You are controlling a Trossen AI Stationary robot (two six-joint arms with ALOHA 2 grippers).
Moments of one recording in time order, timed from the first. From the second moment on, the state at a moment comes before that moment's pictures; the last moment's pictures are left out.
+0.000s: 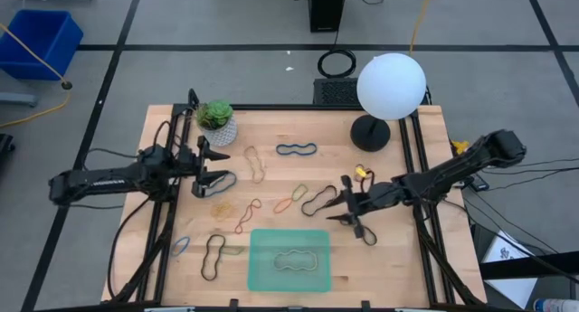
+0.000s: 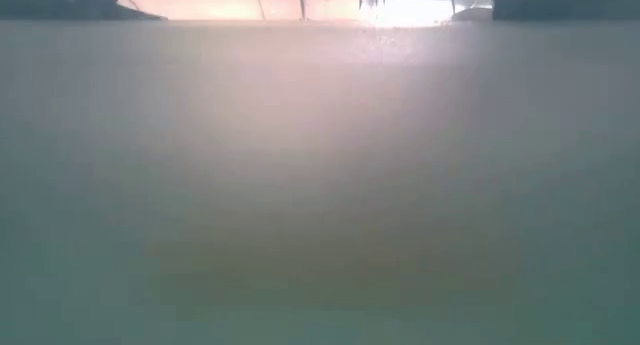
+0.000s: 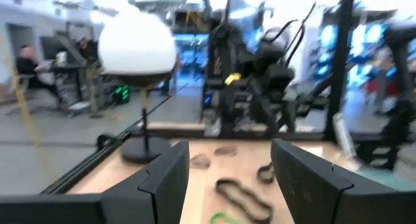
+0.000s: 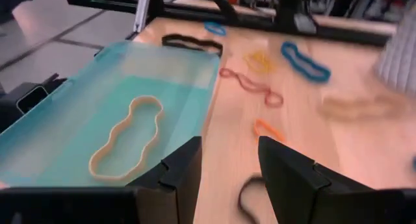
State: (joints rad) left arm 0.18 0.35 0.13 0.33 0.16 -0.01; right arm 0.33 1.18 0.47 0.32 0.13 0.03
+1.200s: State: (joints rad) left arm -0.04 1.32 0.78 -0.35 -0.34 0.04; right arm 0.33 1.08 0.36 0.25 0.16 0.14
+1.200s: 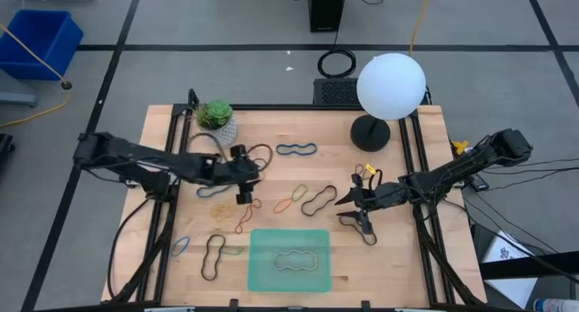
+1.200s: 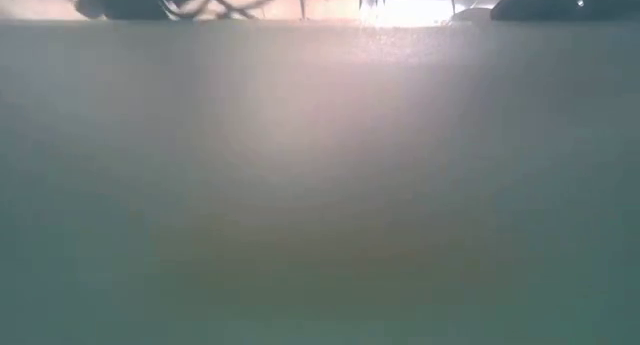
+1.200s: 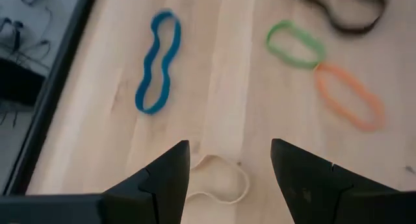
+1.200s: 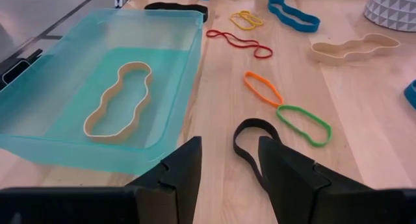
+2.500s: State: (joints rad) left arm 0.07 1.65 0.79 -0.34 -0.17 -0.14; right arm 0.33 1.08 0.36 0.25 0.19 0.08
